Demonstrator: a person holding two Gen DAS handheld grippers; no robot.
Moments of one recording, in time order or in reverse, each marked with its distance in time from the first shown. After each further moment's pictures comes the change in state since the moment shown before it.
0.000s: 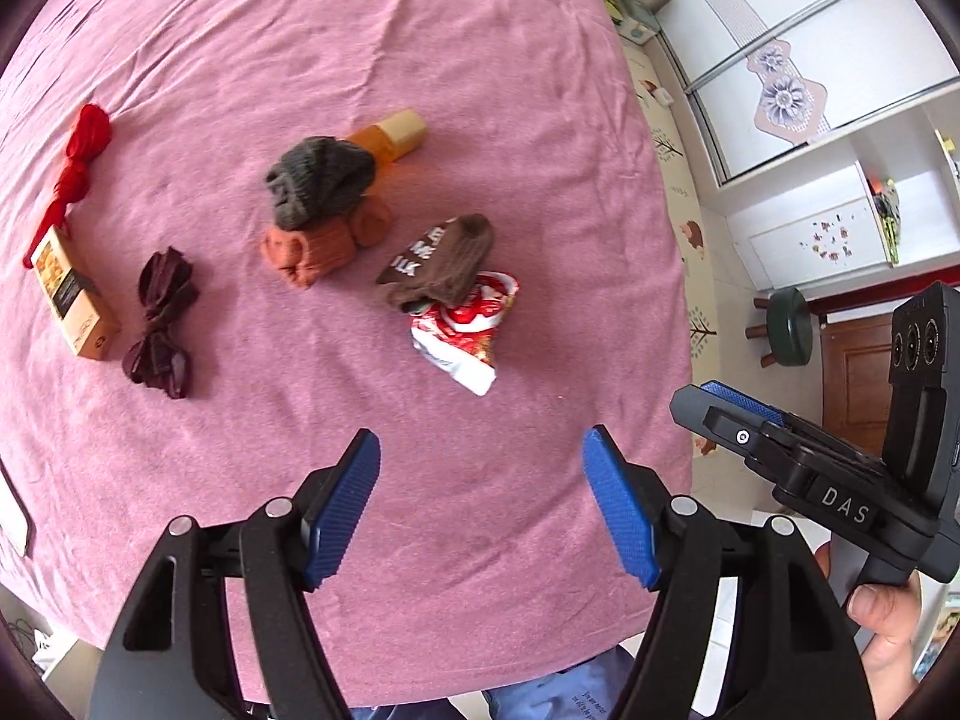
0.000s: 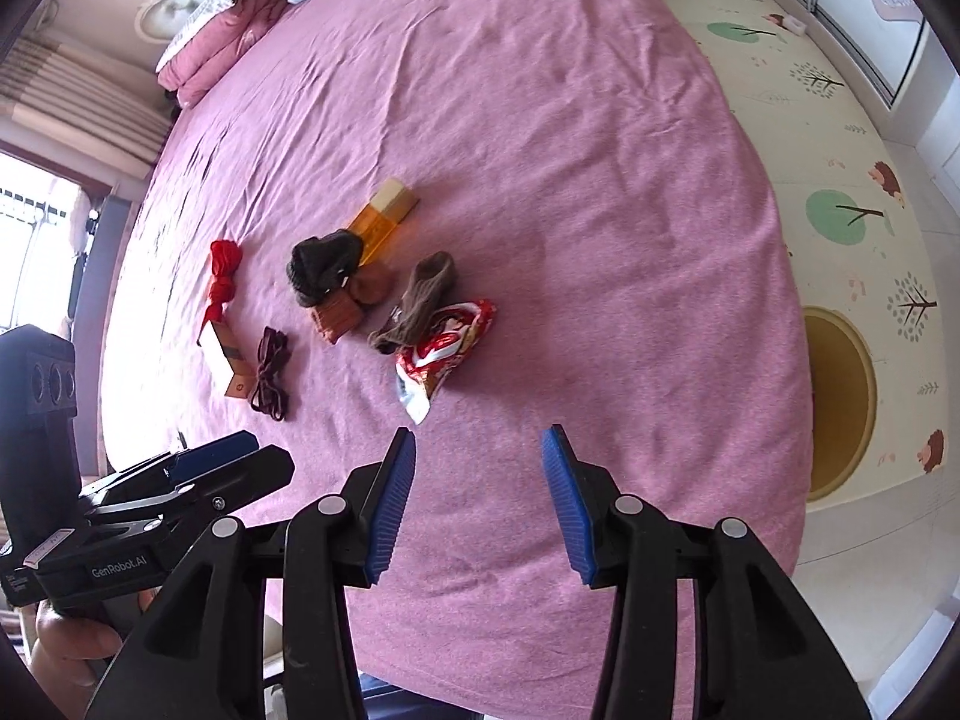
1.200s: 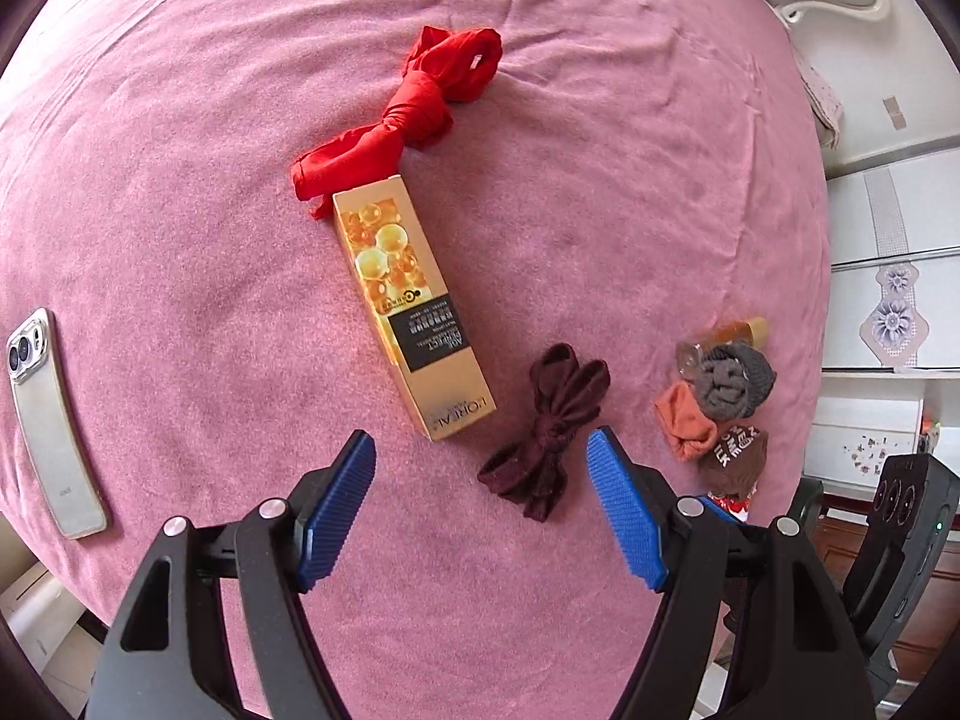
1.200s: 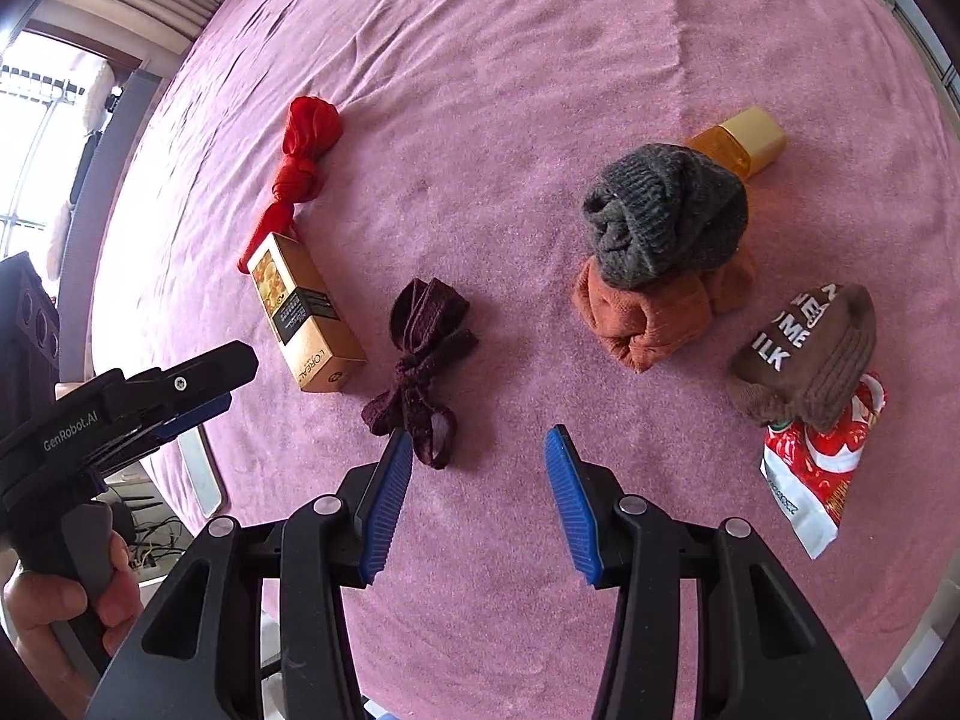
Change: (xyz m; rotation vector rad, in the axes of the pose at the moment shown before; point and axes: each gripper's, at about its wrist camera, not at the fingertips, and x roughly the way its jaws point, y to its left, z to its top) left arm -0.021 0.265 0.041 -0.461 -0.069 0.061; right arm 0.166 0.192 0.035 -0.176 0.185 0.003
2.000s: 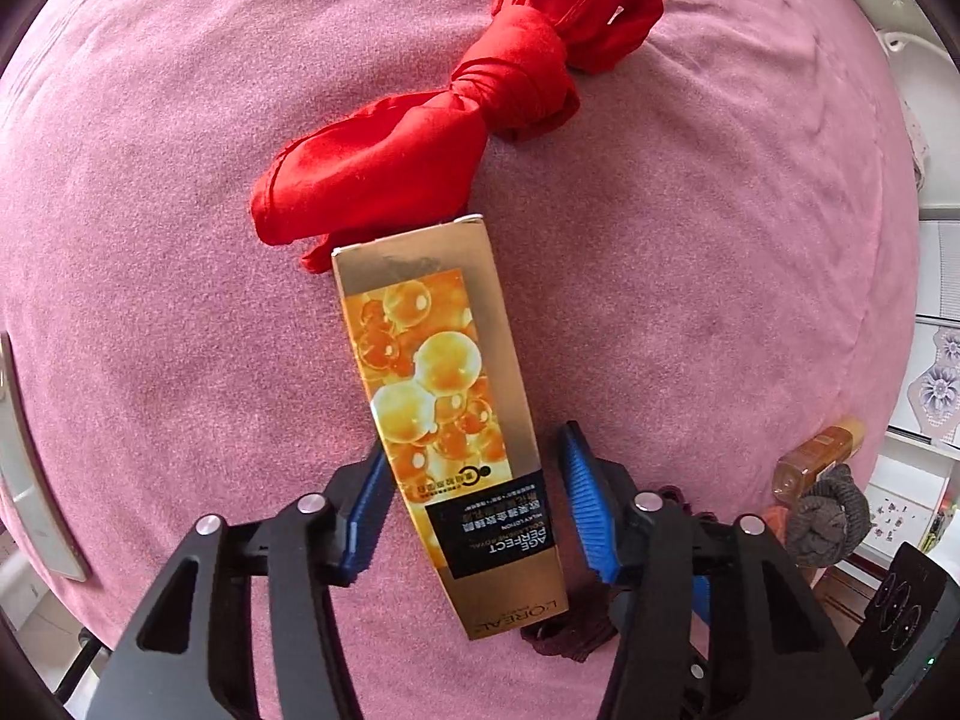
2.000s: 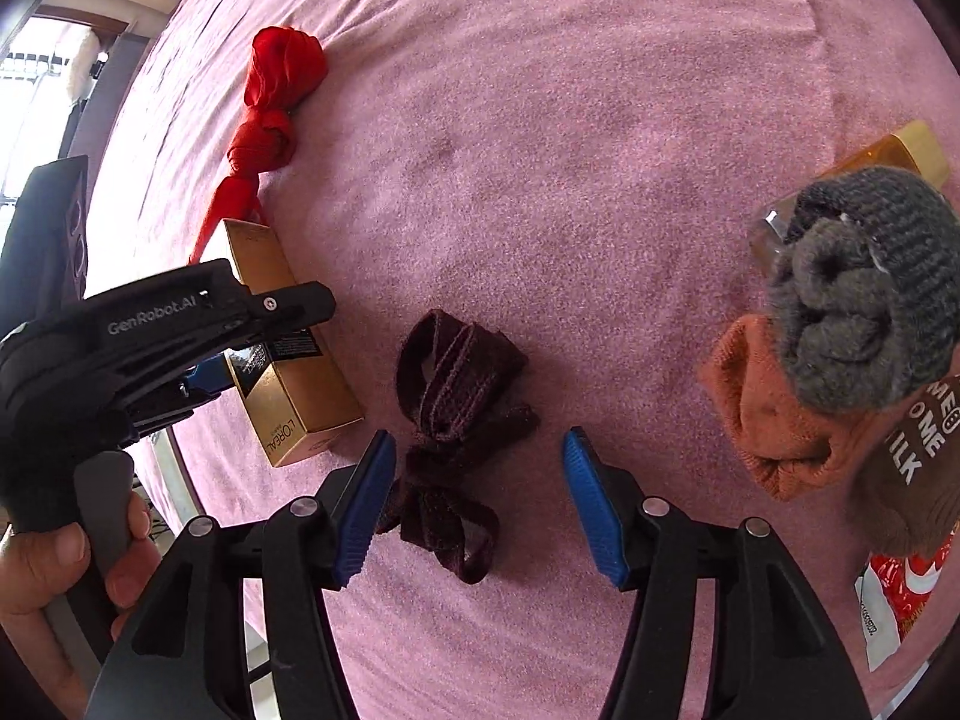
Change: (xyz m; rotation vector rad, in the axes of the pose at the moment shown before) left arm 0.081 0.027 0.060 -0.141 0.101 0.120; right arm 0.074 0.020 0.034 -0.028 0.118 -0.001
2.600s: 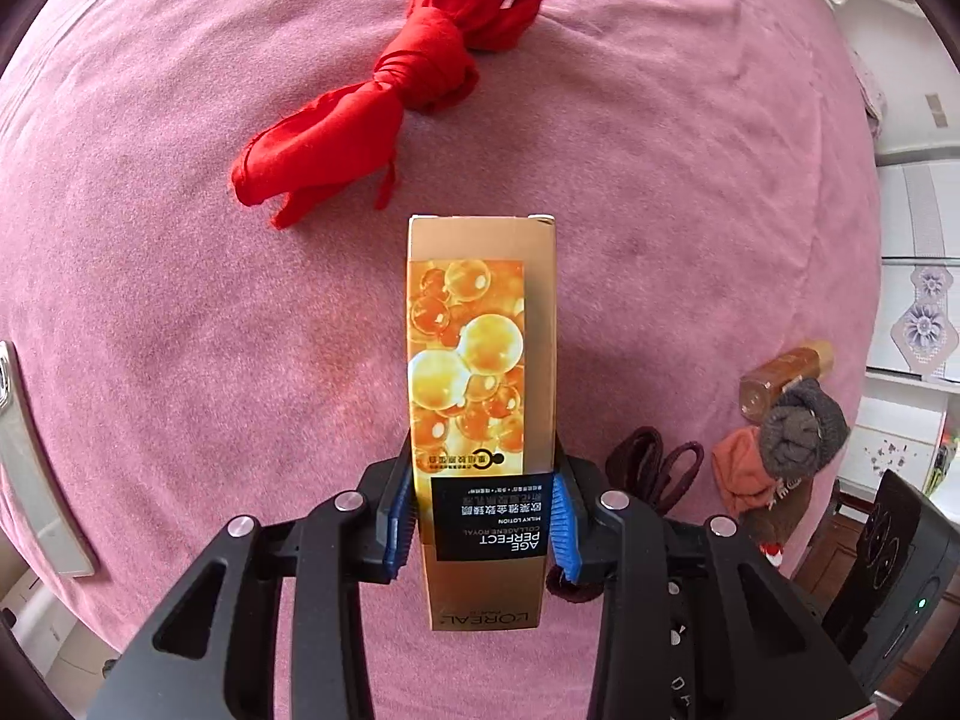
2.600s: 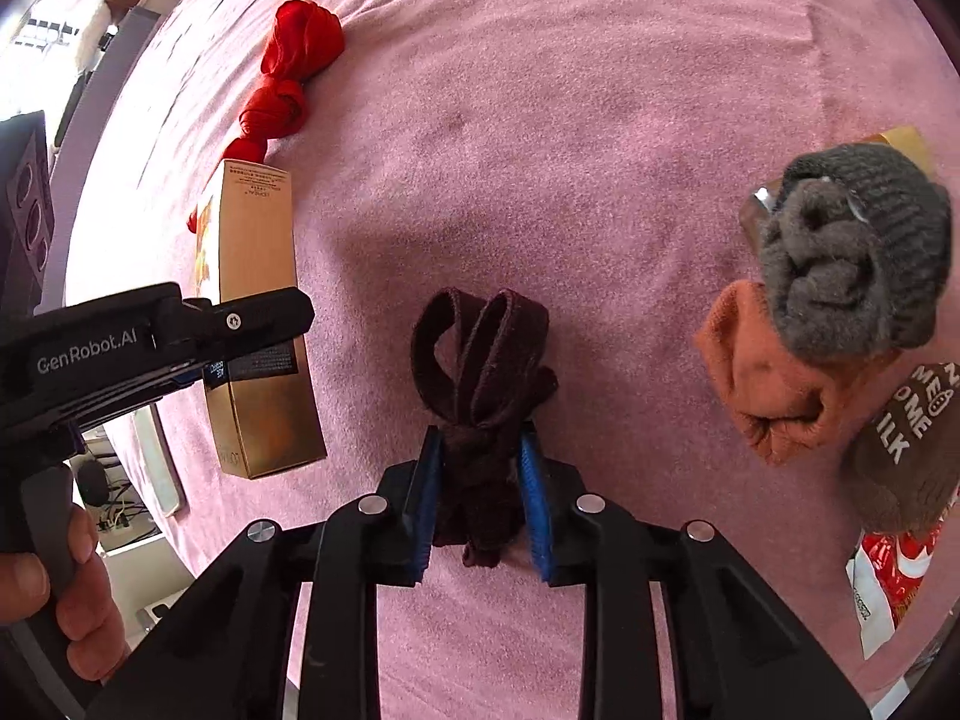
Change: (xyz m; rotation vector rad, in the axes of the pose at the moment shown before) left arm -0.031 -0.010 -0.039 0.140 0.000 -0.059; right arm -0.009 0.008 -0.024 -0.051 -0.026 -0.038
